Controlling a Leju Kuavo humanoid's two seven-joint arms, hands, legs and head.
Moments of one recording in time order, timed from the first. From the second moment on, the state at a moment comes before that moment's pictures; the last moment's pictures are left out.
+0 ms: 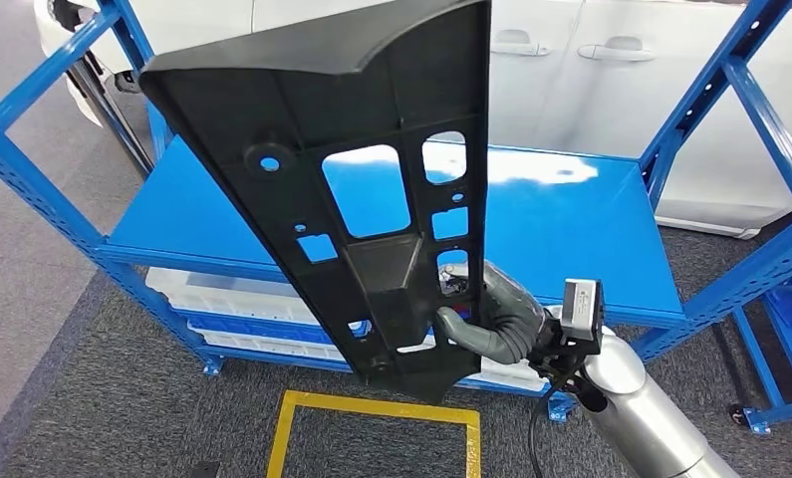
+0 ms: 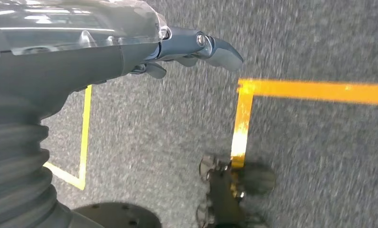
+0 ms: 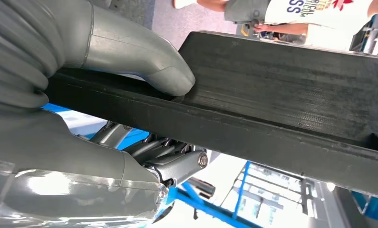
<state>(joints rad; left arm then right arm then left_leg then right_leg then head) -0.16 -0.20 1.23 -0.18 -1.21 0.04 -0.12 -0.42 -0.38 0.54 -1.62 -0.43 0.47 -0.32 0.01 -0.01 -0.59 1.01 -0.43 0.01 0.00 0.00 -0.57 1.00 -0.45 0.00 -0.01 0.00</state>
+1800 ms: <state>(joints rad) -0.14 -0.20 1.21 -0.18 -1.24 0.04 -0.12 -0.22 -0.42 0.46 -1.69 -0.43 0.49 -0.37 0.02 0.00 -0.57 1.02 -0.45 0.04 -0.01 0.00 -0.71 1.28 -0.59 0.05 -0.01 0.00</state>
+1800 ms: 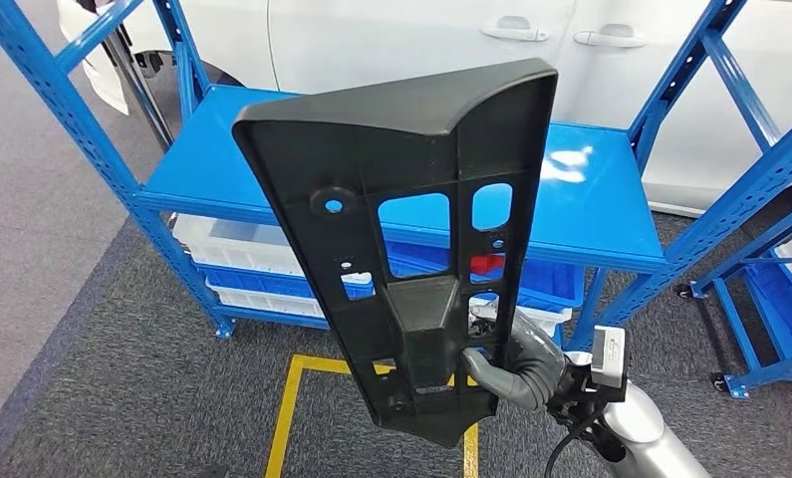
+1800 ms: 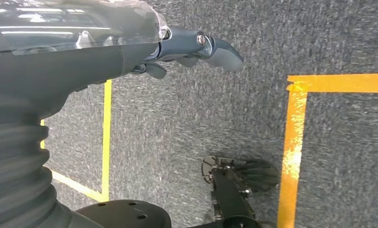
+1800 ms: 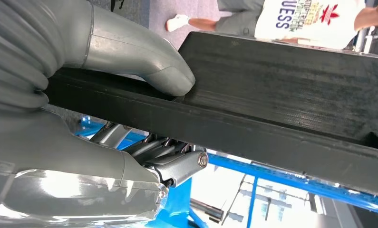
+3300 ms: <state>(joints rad) -0.13 -0.21 1.19 -0.18 -1.26 0.04 -0.11 -0.18 -0.38 0.42 -1.66 -0.42 0.48 -0.35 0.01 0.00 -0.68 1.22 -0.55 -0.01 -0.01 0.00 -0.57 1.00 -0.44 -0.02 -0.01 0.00</state>
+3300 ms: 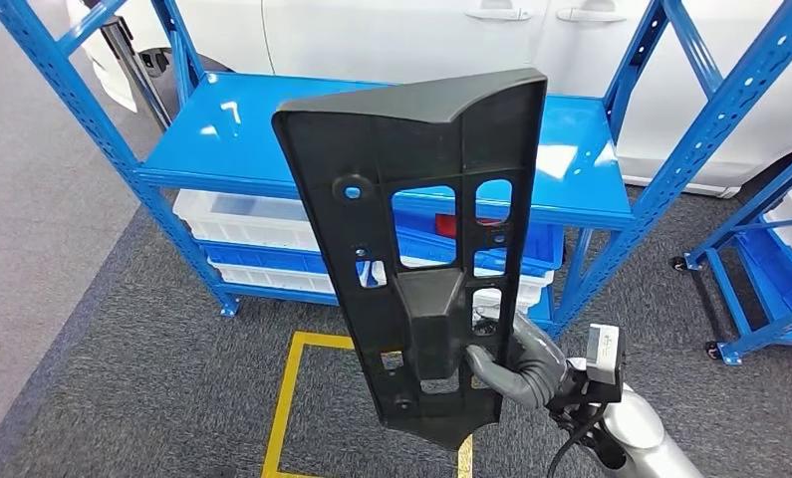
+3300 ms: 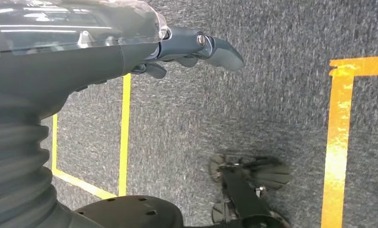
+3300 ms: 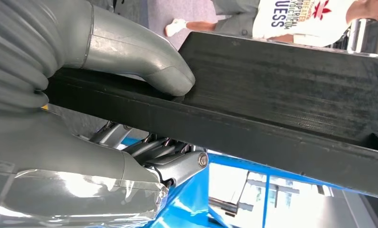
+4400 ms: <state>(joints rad) -0.21 -0.23 1.19 -0.18 -1.20 0.03 -0.14 -0.28 -0.36 0.39 -1.66 -0.42 0.52 -0.29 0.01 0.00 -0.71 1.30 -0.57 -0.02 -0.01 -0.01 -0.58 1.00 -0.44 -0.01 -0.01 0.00</state>
